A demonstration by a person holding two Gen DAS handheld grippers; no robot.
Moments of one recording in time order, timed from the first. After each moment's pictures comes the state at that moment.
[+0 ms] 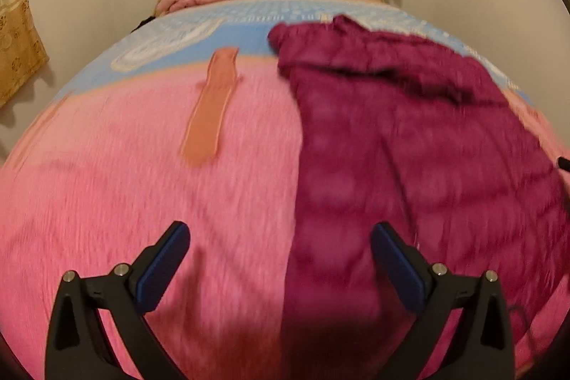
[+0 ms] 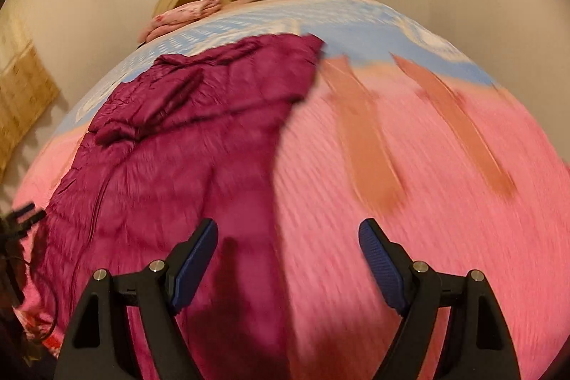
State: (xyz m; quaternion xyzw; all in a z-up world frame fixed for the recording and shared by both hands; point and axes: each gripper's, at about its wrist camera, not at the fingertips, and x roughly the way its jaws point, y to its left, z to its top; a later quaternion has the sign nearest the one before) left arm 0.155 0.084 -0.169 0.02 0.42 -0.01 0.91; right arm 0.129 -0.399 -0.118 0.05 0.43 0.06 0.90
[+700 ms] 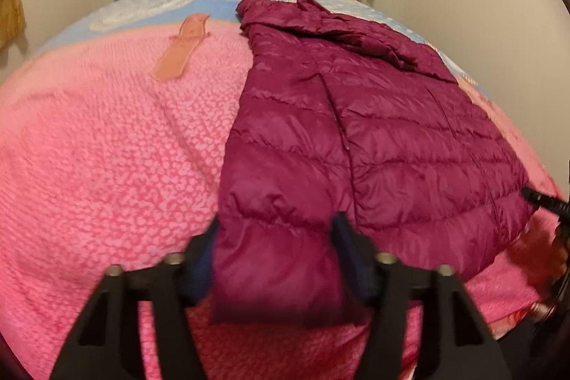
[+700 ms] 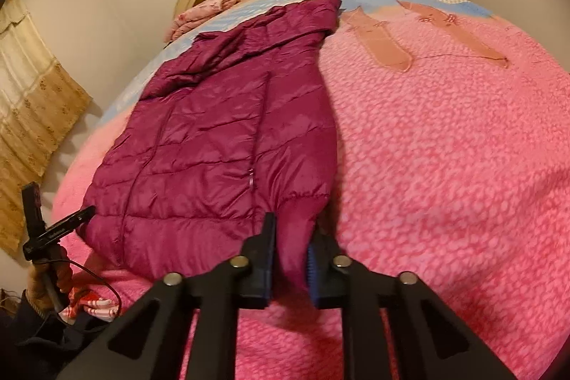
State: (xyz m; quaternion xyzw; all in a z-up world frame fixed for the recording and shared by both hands) left arm 0.084 0.084 -0.183 -0.04 0.43 -0.09 0.90; right arm 0.031 -0.381 -0.140 0.12 0.45 0.13 0.88
